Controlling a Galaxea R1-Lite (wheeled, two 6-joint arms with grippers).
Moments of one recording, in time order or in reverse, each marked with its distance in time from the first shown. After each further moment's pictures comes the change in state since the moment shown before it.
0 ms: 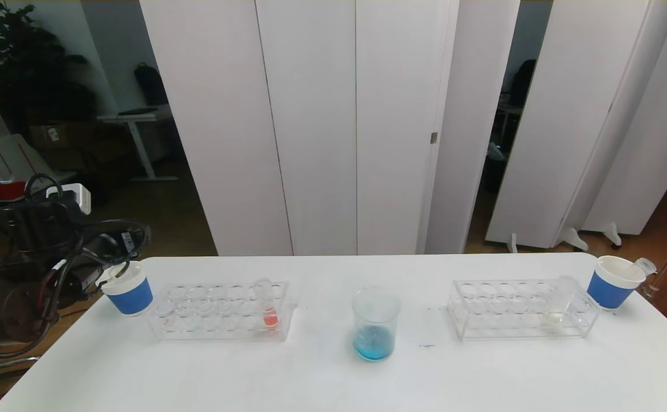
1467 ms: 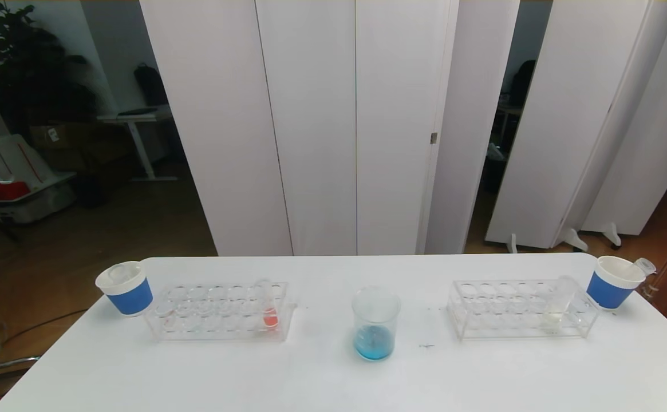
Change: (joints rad) left arm -0.141 -1.255 0.281 0.909 -0.027 0.073; right arm 0.000 0.000 0.000 0.000 0.000 0.000
